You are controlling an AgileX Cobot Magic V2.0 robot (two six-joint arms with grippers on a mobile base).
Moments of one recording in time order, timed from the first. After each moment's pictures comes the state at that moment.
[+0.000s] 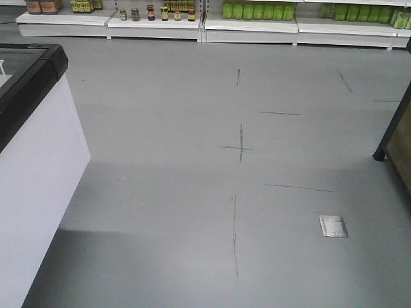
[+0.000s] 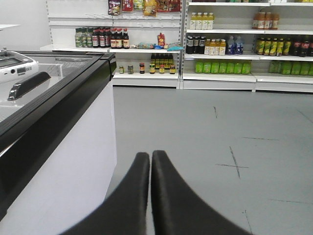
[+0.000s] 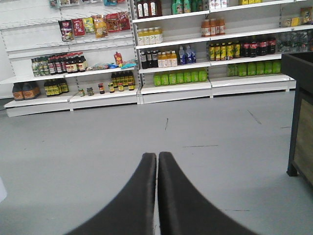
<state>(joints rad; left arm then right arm) 0.02 -0.01 0.03 0.09 0.15 -0.13 -0.03 -0.01 0.03 -0.05 0.09 0.13</state>
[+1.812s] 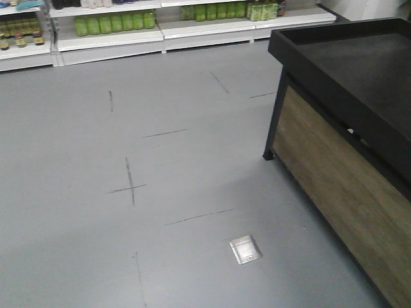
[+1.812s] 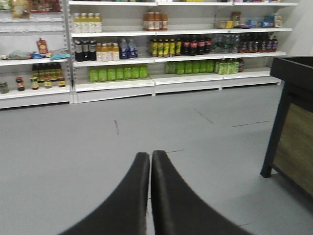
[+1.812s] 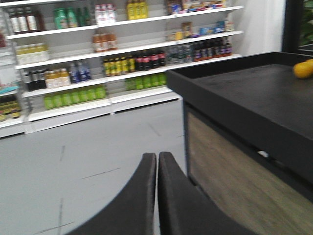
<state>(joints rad) 0.02 -0.01 0.03 0.09 0.15 -0.13 -0.03 -0.01 0.03 -0.05 0.09 0.13</state>
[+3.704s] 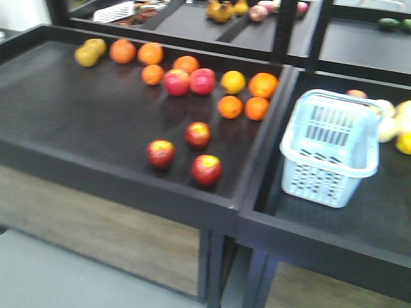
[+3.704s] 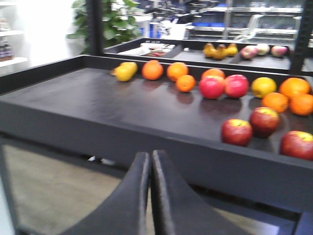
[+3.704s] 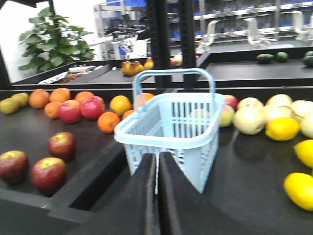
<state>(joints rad) 0.02 -0.01 0.03 0.09 0.15 -0.13 -0.03 -0.01 0.03 -0.05 0.09 0.13</state>
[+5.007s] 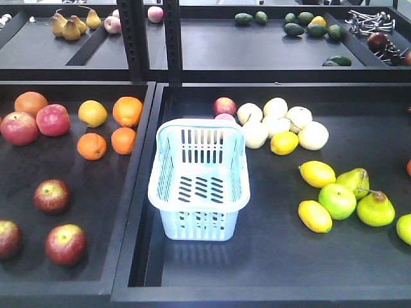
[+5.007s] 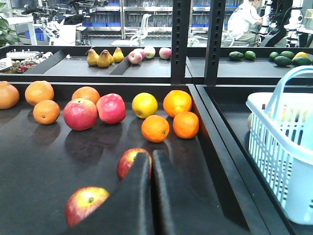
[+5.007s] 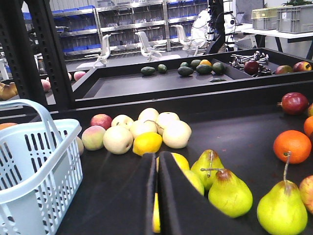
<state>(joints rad) 0.02 -0.01 0.03 0.09 0.15 -0.13 -0.03 -0.01 0.03 -0.05 0.09 0.13</state>
